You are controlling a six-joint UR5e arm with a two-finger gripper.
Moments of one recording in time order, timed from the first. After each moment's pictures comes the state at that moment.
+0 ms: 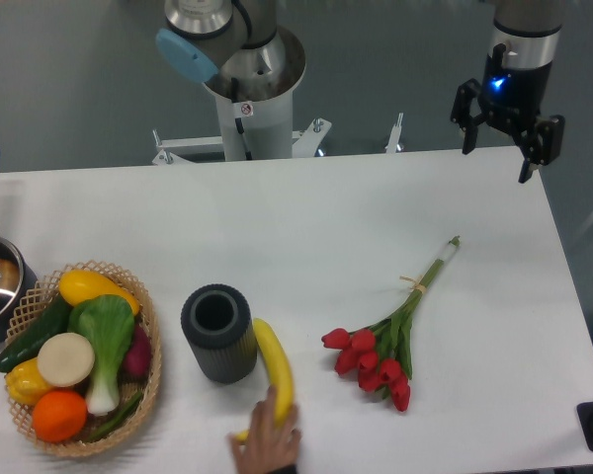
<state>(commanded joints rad) 2.98 -1.66 -1.69 -1.14 1.36 1.80</state>
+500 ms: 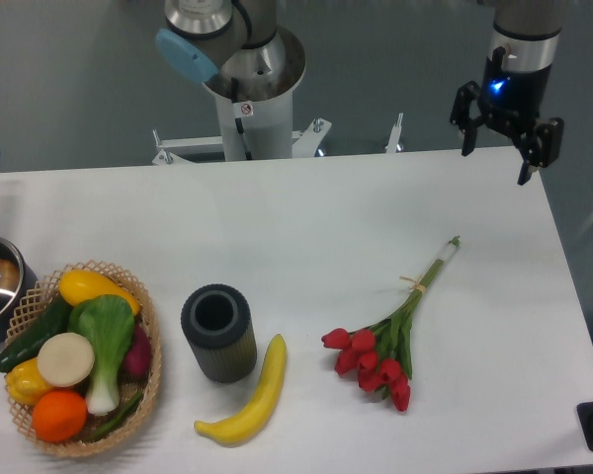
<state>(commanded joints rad) 2.97 -1.66 -1.74 -1.07 1.32 1.74</state>
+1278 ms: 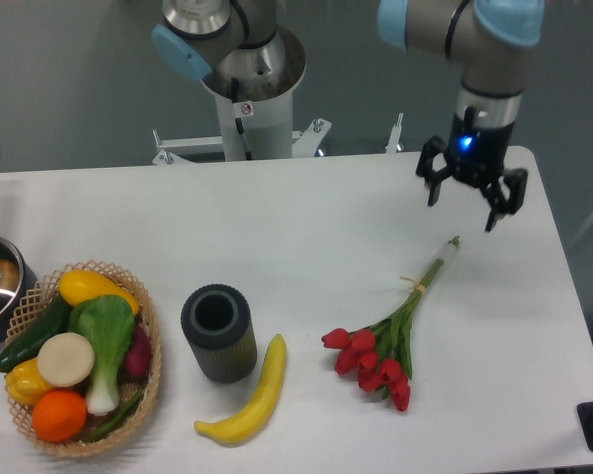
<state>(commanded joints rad) 2.86 -1.80 -1.80 -0.90 1.29 1.53</state>
